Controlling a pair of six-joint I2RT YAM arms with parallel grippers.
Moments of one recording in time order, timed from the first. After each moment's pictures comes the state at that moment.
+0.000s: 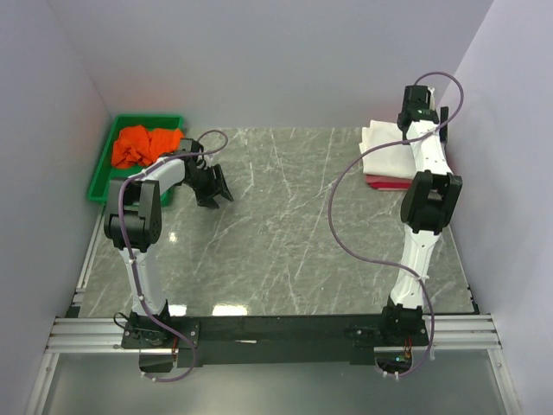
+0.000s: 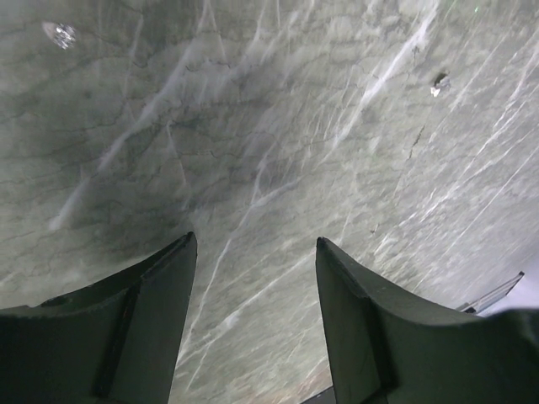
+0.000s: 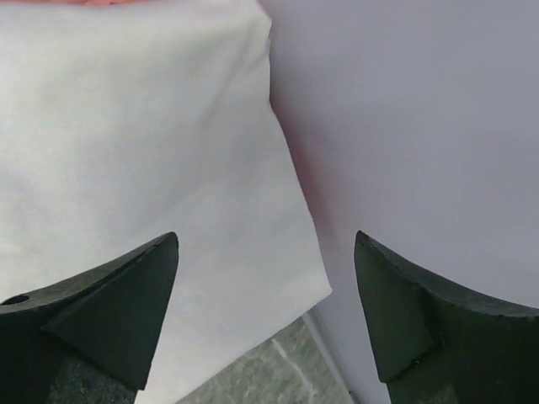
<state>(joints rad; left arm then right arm) -0.13 2.04 1.45 -0.61 0.43 -0.44 -0.13 2.31 2.24 -0.72 0.69 -0.17</state>
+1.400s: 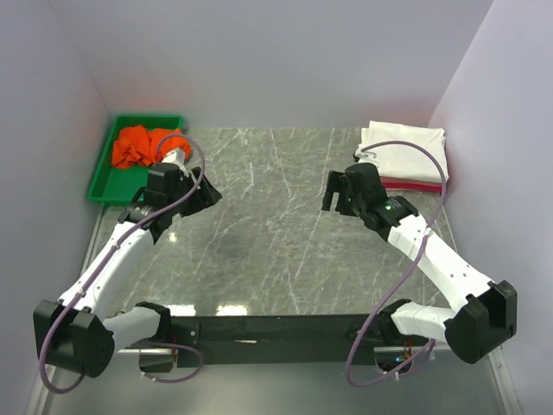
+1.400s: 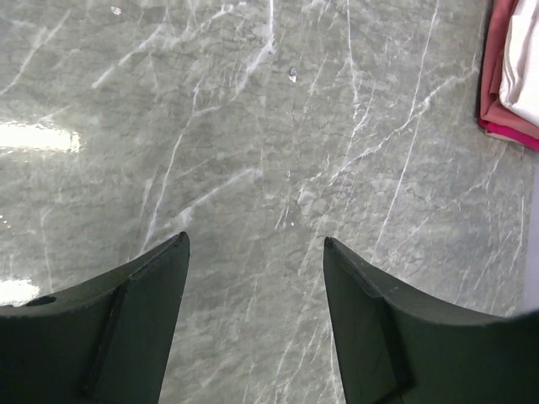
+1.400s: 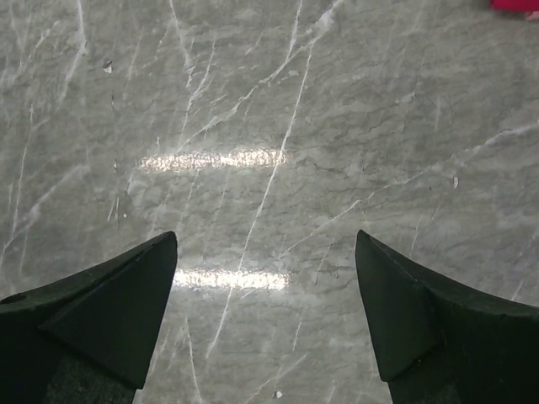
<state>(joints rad) -0.26 1.13 0.92 -0.40 0.09 -0.63 0.47 1.18 1.00 -0.54 0.24 0.50</state>
